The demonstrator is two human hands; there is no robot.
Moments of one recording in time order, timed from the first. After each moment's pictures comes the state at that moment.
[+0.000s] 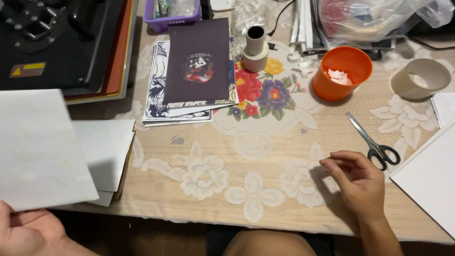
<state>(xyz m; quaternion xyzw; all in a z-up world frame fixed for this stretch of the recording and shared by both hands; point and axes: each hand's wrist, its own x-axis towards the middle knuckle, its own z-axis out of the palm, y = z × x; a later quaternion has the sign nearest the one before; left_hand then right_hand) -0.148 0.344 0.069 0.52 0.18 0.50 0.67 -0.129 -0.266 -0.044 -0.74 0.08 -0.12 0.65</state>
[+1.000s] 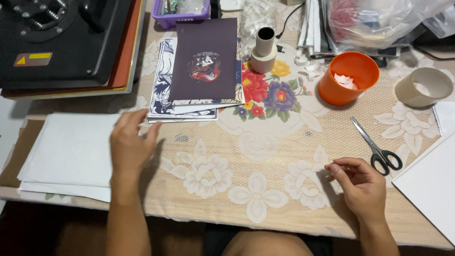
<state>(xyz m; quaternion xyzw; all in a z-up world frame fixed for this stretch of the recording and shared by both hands) -0.027 0.265 0.013 0.95 -0.06 0.24 0.17 -0.131 -0.273 -0.065 -0.75 0.08 -0.12 0.64</state>
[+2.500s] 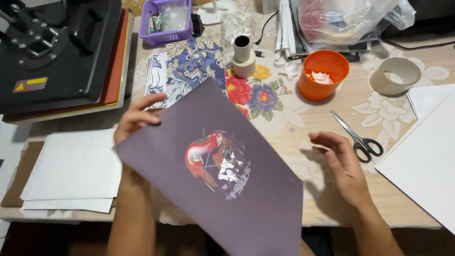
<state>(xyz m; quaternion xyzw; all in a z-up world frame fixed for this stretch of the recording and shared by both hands) -0.009 0.195 0.064 0.65 -0.36 0.18 0.65 -0.117 -0.272 -0.039 -0.70 -0.06 -0.10 0.70</state>
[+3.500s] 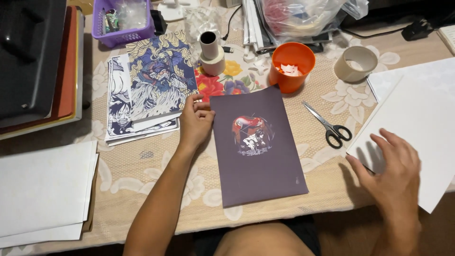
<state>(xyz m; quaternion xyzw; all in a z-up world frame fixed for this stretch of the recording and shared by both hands) 0.060 0.036 -0.034 0.80 0.02 -0.04 0.60 -0.193 -0.380 -0.033 -0.95 0.03 -0.31 0.06</state>
